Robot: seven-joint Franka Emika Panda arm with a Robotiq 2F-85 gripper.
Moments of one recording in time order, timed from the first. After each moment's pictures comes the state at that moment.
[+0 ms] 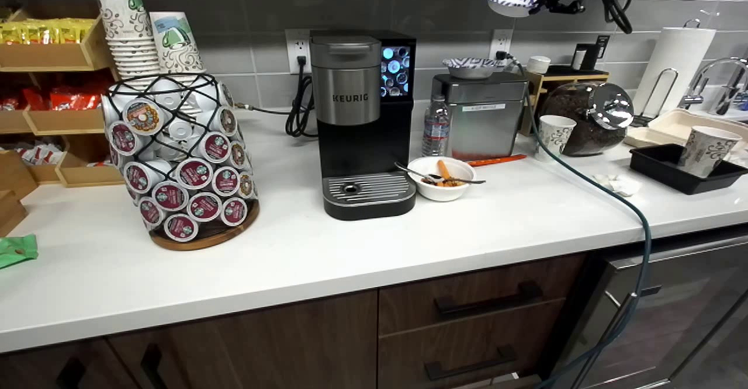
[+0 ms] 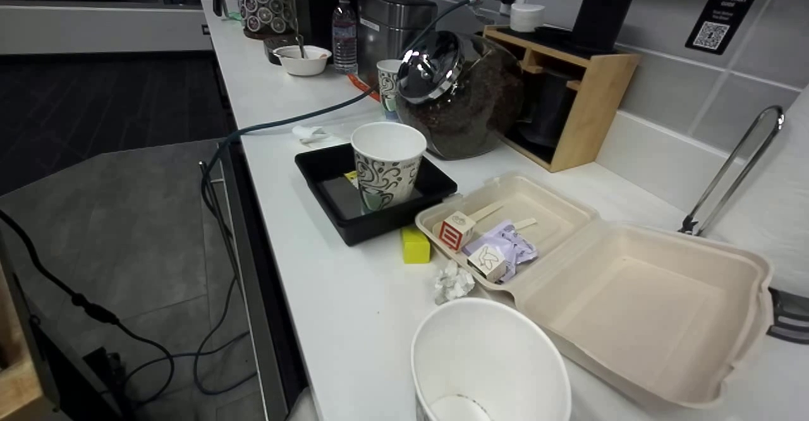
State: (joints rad) arm -0.54 0.16 0.43 -1.84 -0.41 2.95 1.79
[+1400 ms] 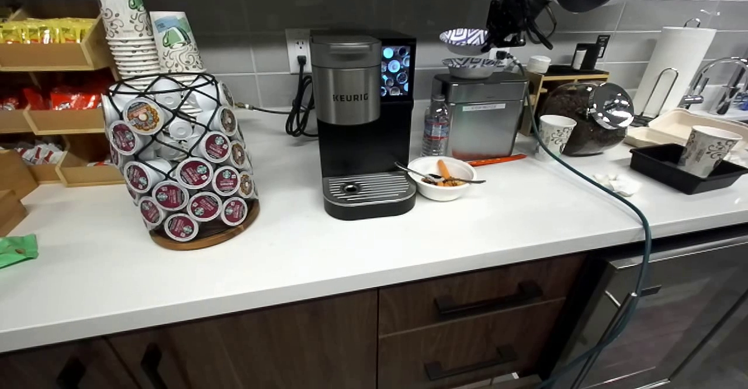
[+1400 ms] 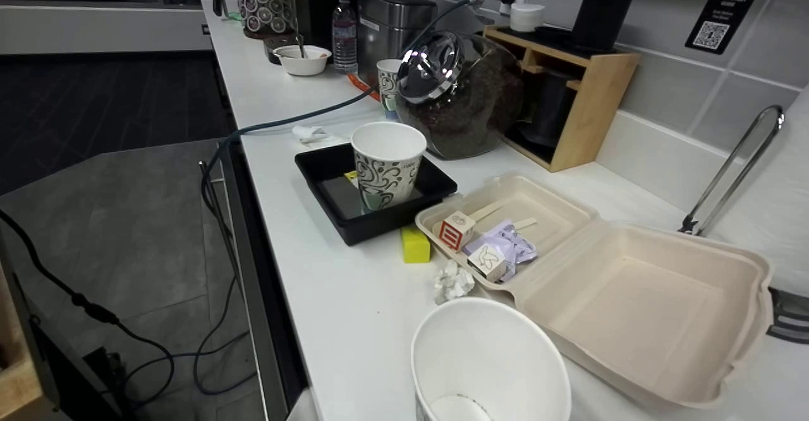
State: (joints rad) arm -0.09 0.52 0.04 -1.38 -0.15 2.66 1.67
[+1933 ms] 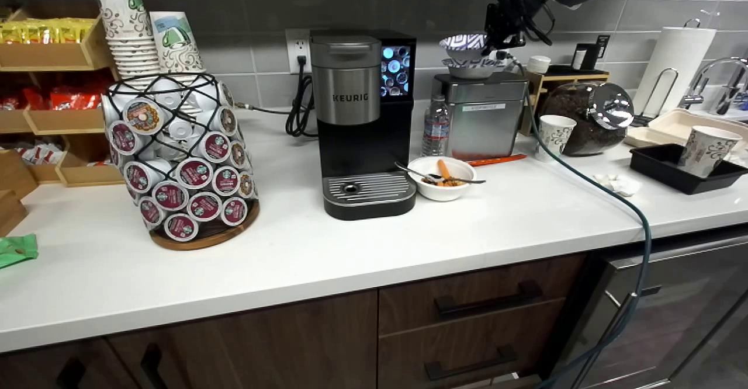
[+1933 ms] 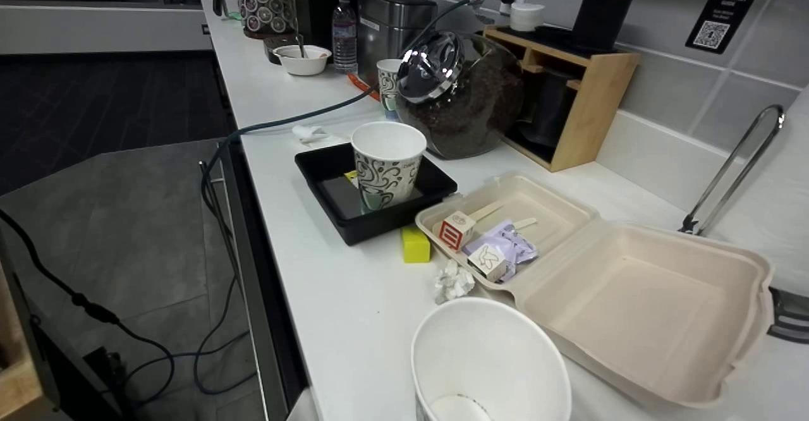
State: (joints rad) arm 0.00 0.54 -0.06 -1.31 -0.10 2.54 1.65
